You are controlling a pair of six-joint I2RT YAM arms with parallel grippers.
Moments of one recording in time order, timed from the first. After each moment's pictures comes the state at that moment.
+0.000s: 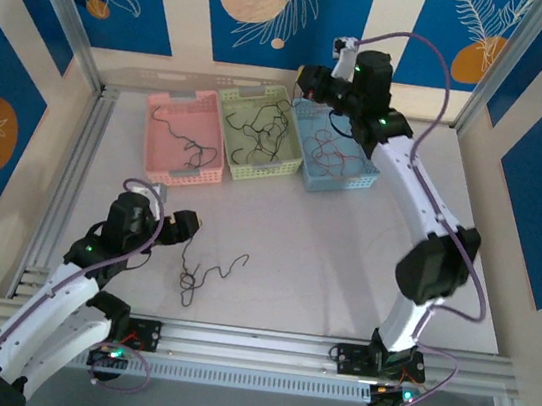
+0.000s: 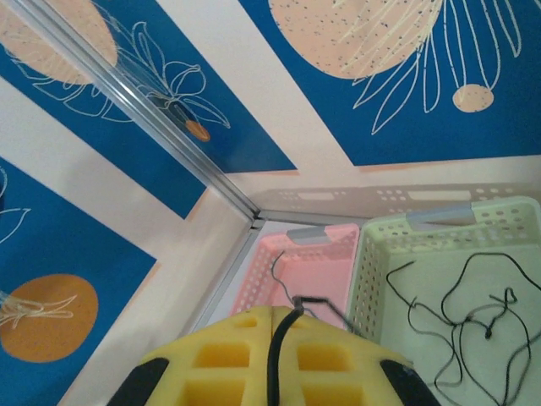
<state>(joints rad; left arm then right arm) -0.38 0.66 0.49 -0.46 0.14 -0.64 0.38 1.84 1.90 -0.27 -0.39 0.56</state>
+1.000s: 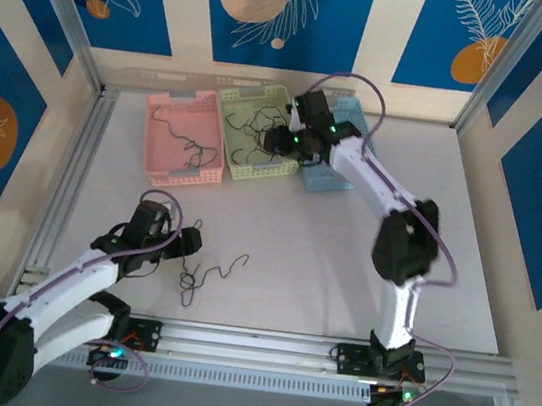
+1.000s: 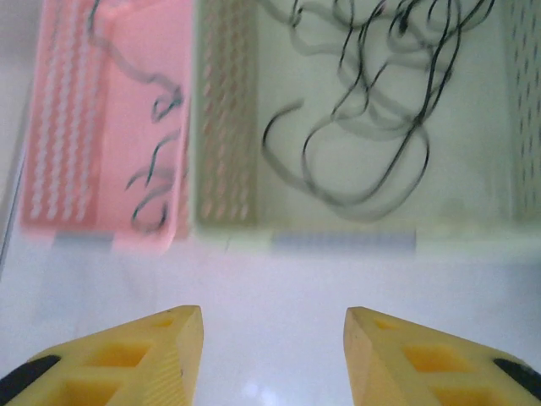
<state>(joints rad) -0.41 0.94 0.38 -0.35 0.12 -0.66 0.53 1.89 1.72 -0.68 -0.22 0.47</state>
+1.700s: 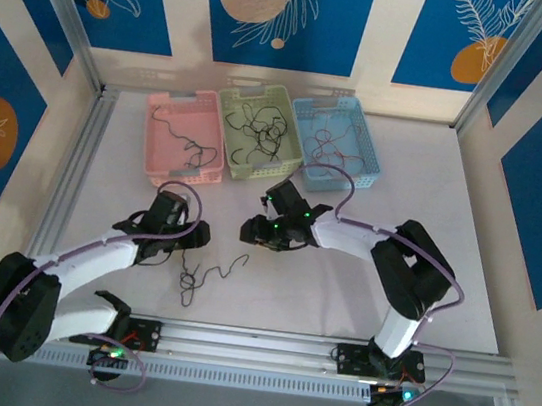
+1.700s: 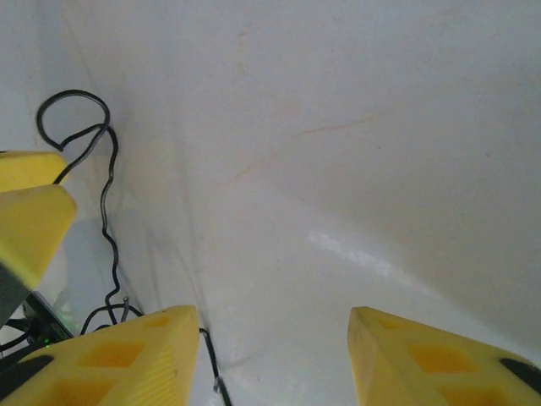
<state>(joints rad) -0.45 1.15 0.47 -0.24 0.05 -0.62 0.77 1.77 1.01 -0.25 -0.39 0.79</state>
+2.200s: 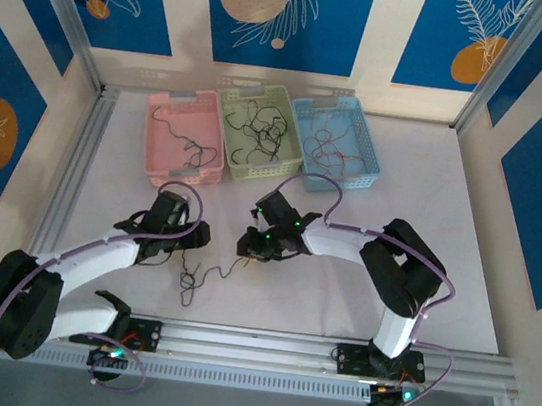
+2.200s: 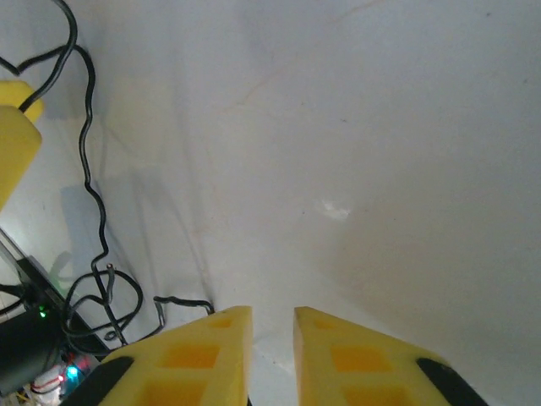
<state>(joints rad) -0.46 1.17 0.47 -0.24 0.05 -0.62 0.84 1.80 0.98 -0.22 -0.43 0.82</state>
